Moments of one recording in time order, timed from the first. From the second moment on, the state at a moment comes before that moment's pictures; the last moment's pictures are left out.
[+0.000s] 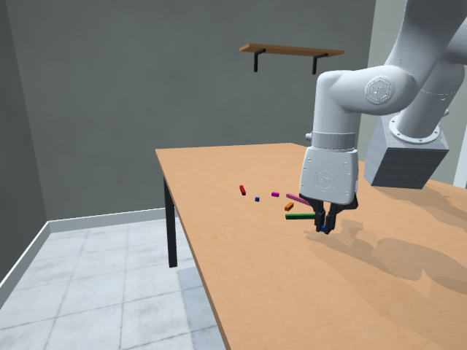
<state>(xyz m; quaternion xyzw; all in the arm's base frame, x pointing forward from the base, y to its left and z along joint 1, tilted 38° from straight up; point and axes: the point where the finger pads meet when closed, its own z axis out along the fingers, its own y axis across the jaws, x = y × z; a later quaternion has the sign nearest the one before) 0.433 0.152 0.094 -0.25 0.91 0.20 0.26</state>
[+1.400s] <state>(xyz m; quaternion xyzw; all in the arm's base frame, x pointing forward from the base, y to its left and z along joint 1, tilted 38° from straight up) 0.436 0.157 0.087 -0.25 0.91 0.20 0.26</state>
